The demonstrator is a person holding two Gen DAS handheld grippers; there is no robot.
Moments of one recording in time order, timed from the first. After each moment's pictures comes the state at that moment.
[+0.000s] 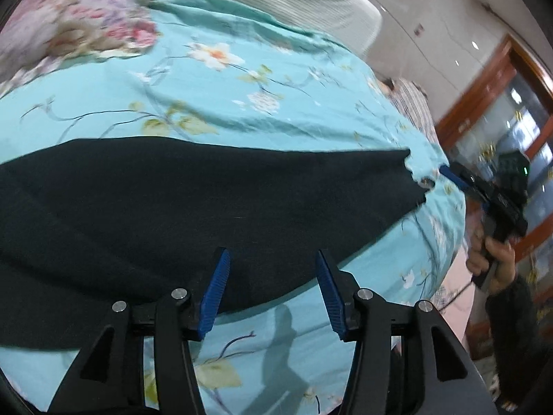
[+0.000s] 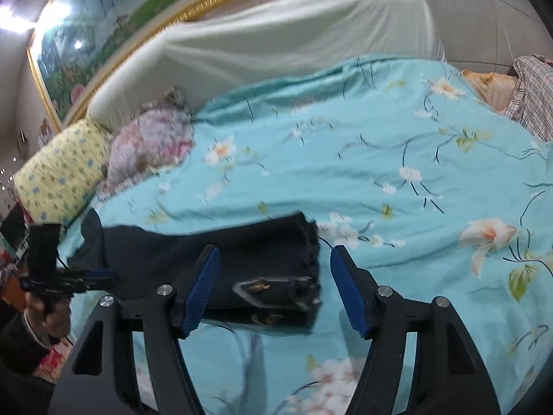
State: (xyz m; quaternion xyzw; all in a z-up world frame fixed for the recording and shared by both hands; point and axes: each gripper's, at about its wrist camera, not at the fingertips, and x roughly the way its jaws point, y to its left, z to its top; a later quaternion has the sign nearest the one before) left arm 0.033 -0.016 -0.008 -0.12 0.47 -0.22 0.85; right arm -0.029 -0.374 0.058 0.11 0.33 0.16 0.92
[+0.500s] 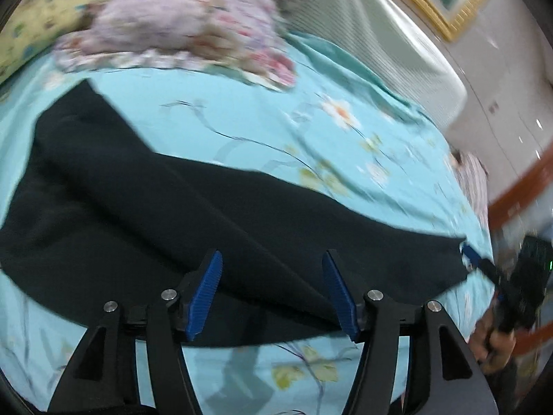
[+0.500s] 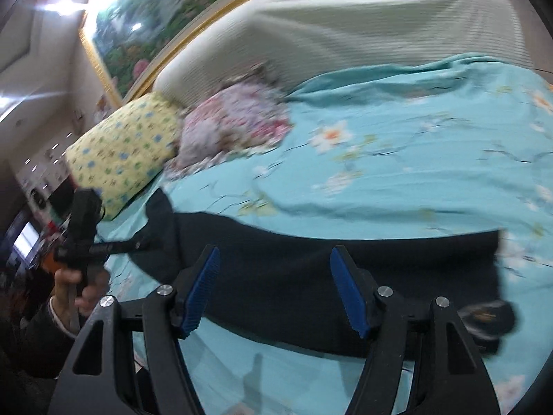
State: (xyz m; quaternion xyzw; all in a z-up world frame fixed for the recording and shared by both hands) left arm 0.030 0.110 0.017 -0.20 0.44 -0.04 0.87; right arm -0.010 -0.236 0.055 0.10 0.34 0.31 0.88
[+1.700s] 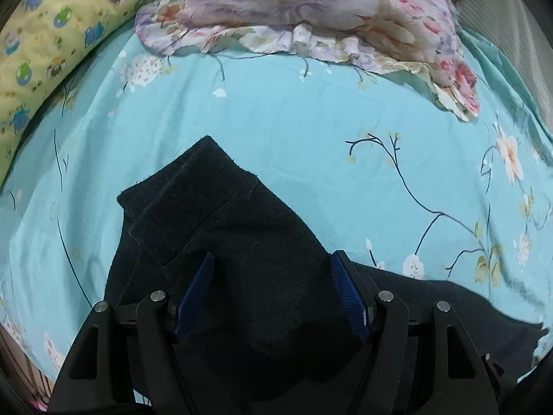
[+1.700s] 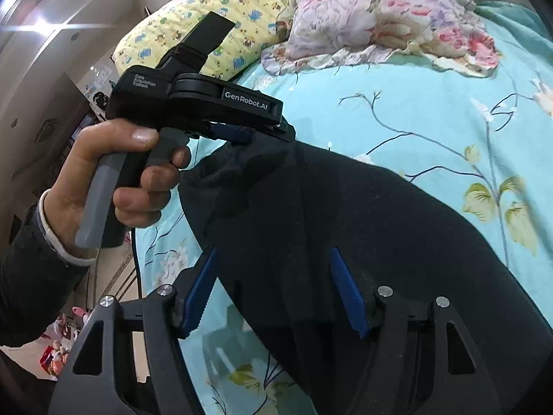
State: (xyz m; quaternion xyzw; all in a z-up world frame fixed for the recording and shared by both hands) left arm 0.132 0.221 -0.018 -0.14 0.56 0.19 0.79; right arm 0.051 0.019 -0.003 0.00 0.46 0.50 0.73
